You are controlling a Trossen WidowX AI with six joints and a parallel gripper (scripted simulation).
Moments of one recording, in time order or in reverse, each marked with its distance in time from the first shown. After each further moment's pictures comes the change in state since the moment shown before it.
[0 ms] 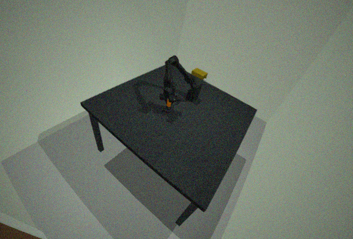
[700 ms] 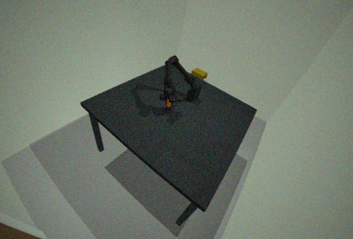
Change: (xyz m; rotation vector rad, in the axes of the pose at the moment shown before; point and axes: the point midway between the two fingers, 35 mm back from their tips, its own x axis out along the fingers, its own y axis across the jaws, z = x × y) arm 0.002 0.001 0.000 0.001 0.000 -0.003
